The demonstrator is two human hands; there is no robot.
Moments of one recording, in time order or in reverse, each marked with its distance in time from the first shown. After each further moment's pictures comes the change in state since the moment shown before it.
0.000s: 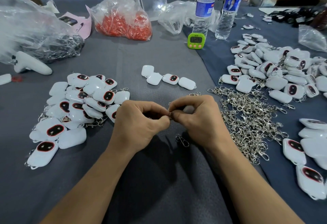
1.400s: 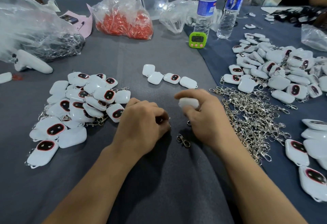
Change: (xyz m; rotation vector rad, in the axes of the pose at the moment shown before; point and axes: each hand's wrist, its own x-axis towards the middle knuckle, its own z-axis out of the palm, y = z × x) left_hand 0.007 -0.010 0.003 0.708 -0.075 0.349; right_hand 0.003 0.001 -0.006 -0.176 0.056 0.035
